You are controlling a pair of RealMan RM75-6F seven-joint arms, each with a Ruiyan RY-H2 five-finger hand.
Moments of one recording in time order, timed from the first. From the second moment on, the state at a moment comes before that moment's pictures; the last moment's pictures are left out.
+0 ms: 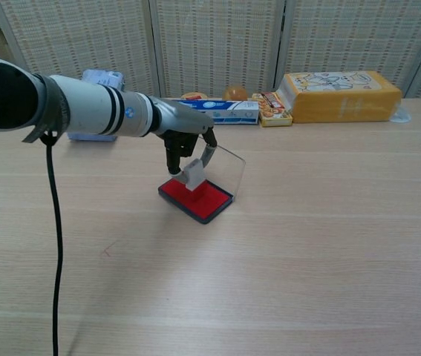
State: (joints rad) left arm -1.33 -1.66 -0.05 -1.06 0.91 0.45 0.26; right arm 0.05 -0.98 0.04 -1.63 -1.51 1.47 0.21
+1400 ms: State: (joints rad) left arm -1.27 -1.71 -0.09 -0.99 1.04 0.41 0.18; right arm 0.06 -0.99 0.04 -1.63 -1.53 1.47 0.18
